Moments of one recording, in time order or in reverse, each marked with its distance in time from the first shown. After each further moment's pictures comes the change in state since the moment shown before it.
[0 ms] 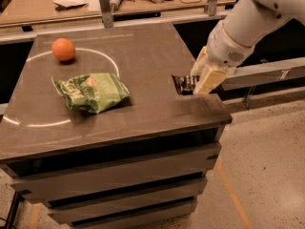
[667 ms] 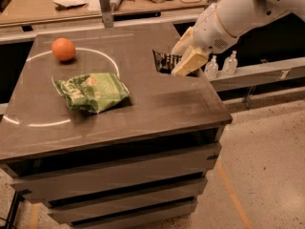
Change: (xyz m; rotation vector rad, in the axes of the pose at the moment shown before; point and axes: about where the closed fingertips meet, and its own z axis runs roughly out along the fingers) arm -0.058 -0.043 -0.009 0.136 -0.242 -0.022
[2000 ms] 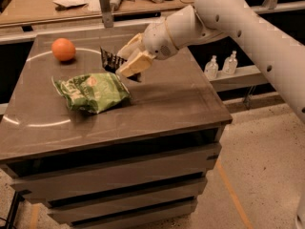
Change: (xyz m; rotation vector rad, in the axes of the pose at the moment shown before) arm -0.109 -0.010 0.103 -0.135 -0.421 0.052
